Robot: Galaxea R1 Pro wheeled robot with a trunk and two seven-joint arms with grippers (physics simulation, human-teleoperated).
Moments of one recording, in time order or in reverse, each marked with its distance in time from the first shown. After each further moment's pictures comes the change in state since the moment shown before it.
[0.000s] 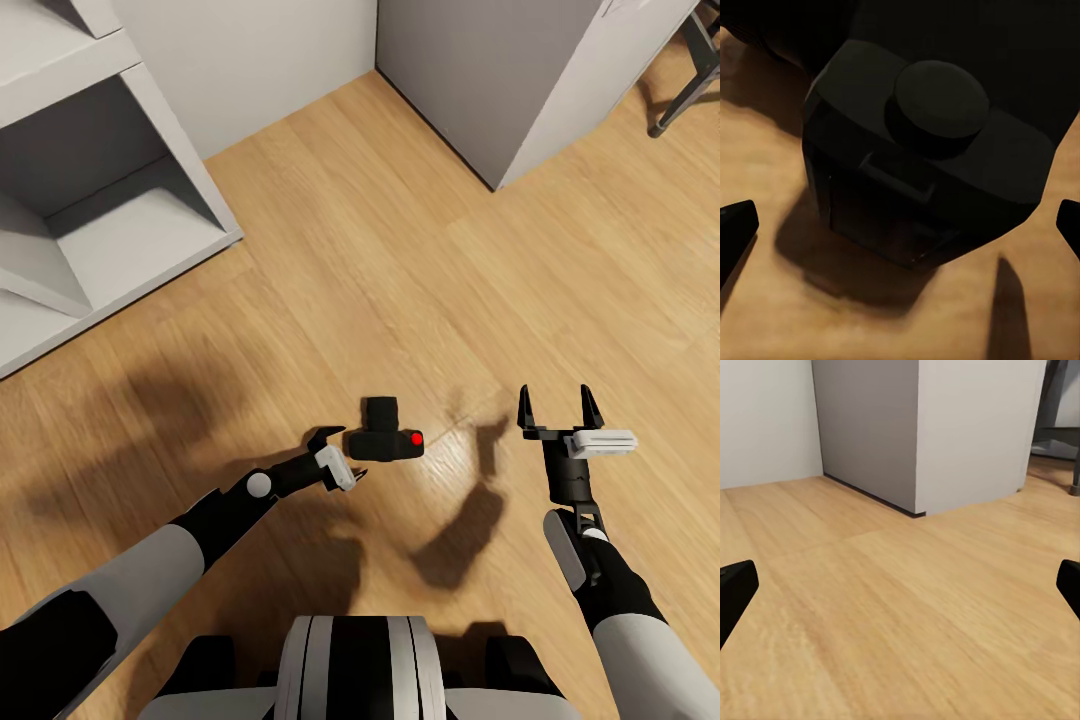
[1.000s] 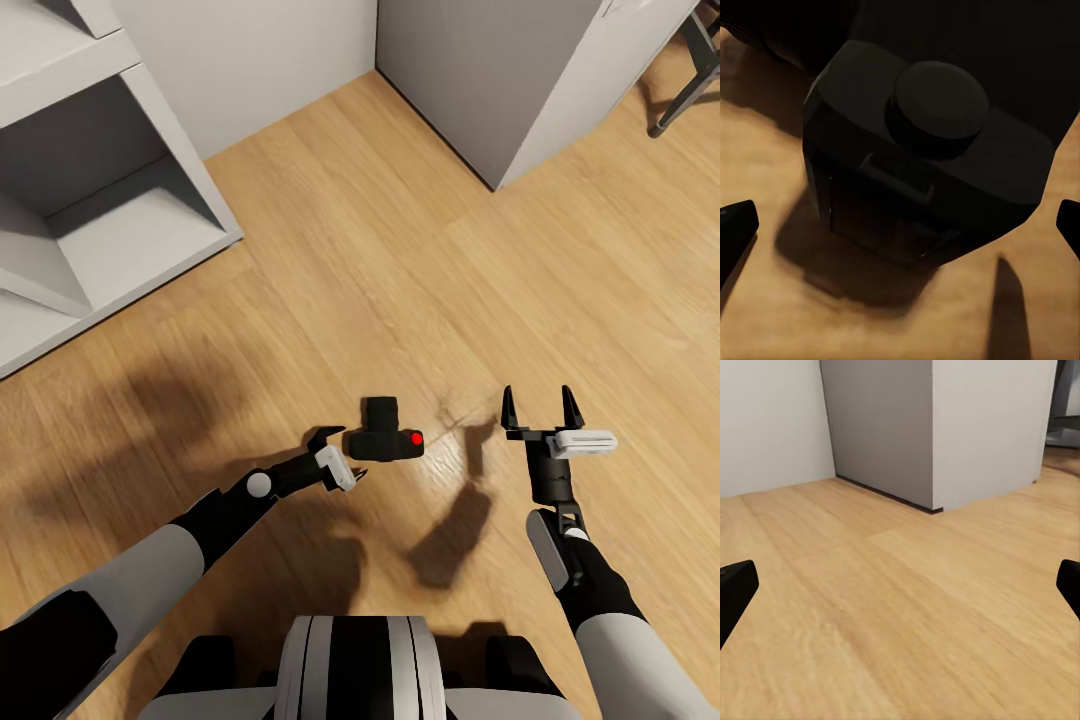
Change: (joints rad) left arm 0.000 0.000 0.000 0.000 0.000 0.000 0.000; right arm 0.000 0.046 0.026 0.000 -0.001 0.000 0.001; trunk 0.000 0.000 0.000
